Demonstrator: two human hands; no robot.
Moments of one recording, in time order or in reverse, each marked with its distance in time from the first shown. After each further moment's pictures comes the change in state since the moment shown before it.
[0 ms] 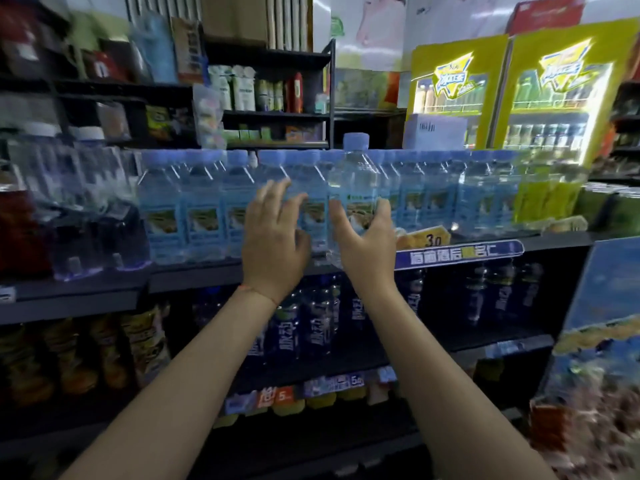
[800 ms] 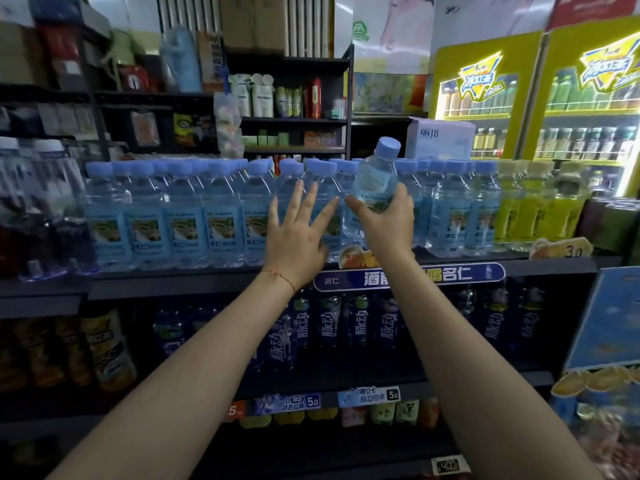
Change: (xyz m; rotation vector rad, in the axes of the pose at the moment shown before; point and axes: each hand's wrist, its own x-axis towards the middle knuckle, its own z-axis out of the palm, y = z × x) left_hand 0.045 0.066 0.109 0.457 -0.297 0.074; right_hand 0.129 0.070 -0.084 -0.074 -0.012 0.024
